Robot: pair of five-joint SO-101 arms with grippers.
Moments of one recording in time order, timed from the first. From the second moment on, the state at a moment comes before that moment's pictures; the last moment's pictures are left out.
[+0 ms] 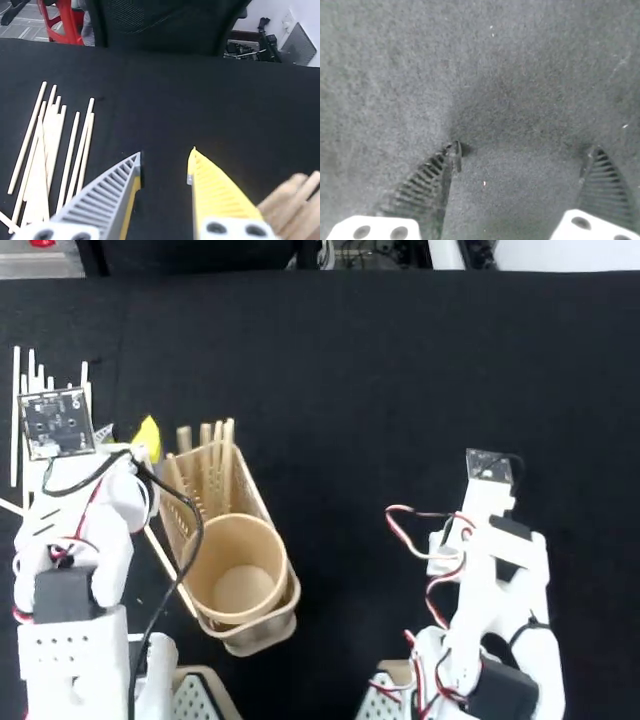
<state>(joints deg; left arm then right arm) -10.4 -68.6 49.9 52.5 2.2 21.8 -25.7 67.6 50.0 12.1</state>
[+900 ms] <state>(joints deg) -30.0 -62.5 19.6 80.2 -5.2 21.8 -25.7 67.6 50.0 12.1</state>
